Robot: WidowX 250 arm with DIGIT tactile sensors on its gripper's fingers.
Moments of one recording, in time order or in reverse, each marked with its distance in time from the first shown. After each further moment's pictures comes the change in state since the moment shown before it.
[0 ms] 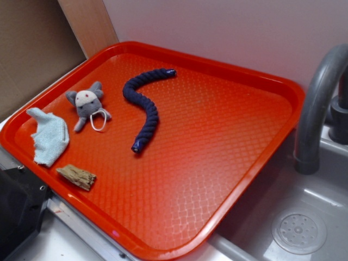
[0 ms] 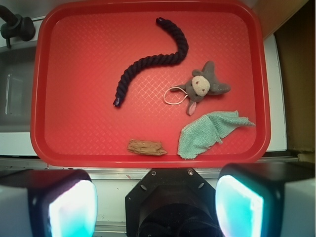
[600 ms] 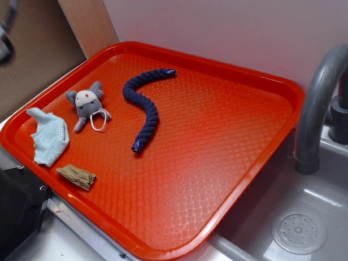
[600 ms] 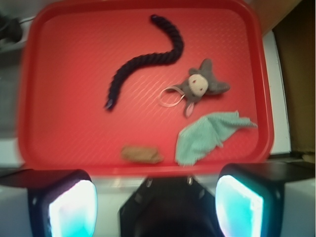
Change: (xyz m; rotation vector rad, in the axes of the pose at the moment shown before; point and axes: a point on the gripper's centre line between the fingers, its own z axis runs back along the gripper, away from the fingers) arm 0.002 0.011 -0.054 0.040 -0.078 0.071
